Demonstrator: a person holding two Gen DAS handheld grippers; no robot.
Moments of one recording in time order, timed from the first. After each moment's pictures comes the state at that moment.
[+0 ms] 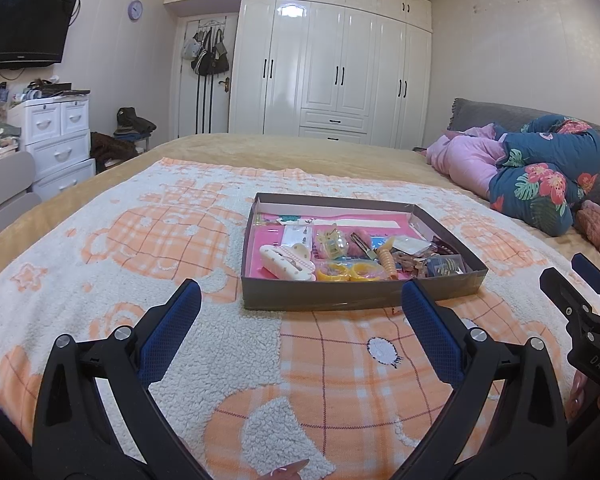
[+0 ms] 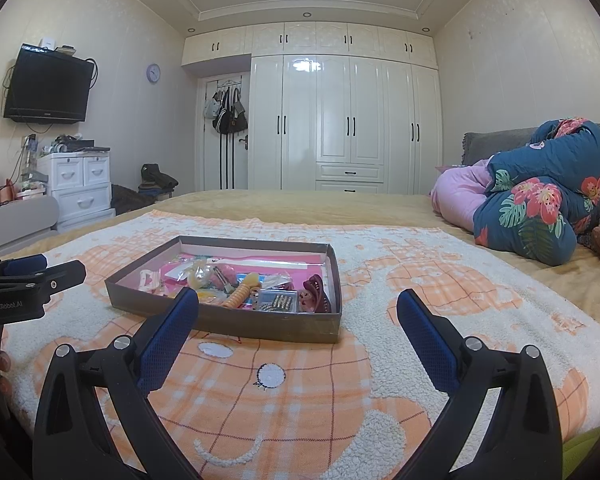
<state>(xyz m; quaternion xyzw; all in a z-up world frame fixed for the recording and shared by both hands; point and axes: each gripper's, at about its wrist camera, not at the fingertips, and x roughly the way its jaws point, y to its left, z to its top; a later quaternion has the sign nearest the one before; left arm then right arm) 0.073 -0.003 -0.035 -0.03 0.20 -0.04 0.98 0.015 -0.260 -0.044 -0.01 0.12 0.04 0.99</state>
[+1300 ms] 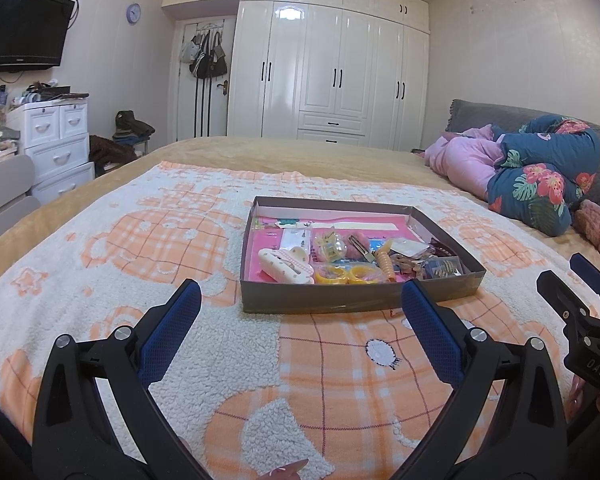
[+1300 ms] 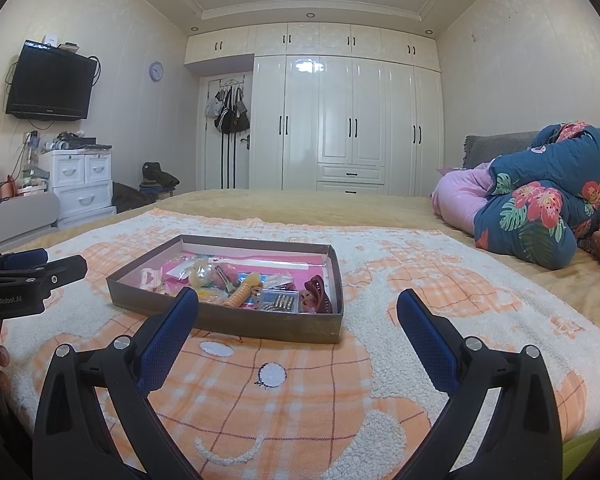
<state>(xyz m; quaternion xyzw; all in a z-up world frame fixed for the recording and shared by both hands) 0.073 -0.005 -0.033 -0.03 0.20 -0.04 0.98 0.014 -0.258 -0.044 -0.02 0.12 0.04 0.99</state>
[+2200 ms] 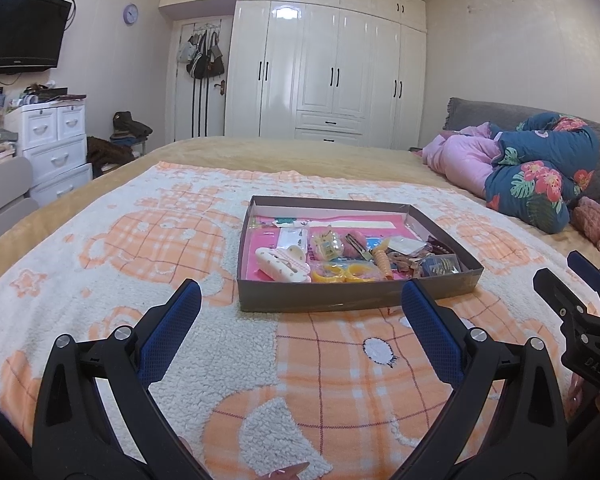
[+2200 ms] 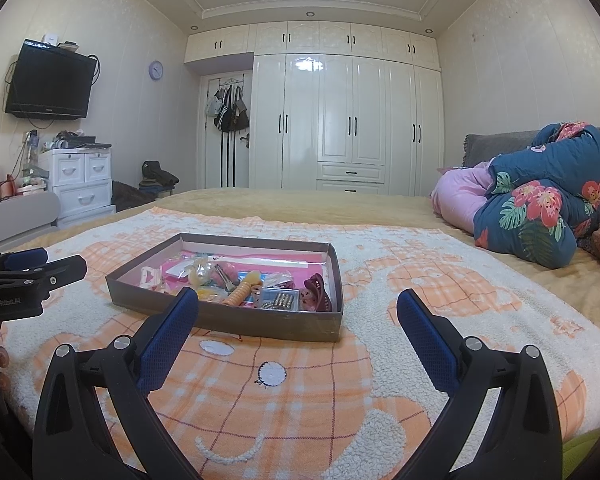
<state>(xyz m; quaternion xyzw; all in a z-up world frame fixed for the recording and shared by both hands) 0.074 -0.006 -0.032 -0.03 0.20 -0.04 0.98 0.015 -0.258 -0.044 -0.02 0.12 0.04 0.99</state>
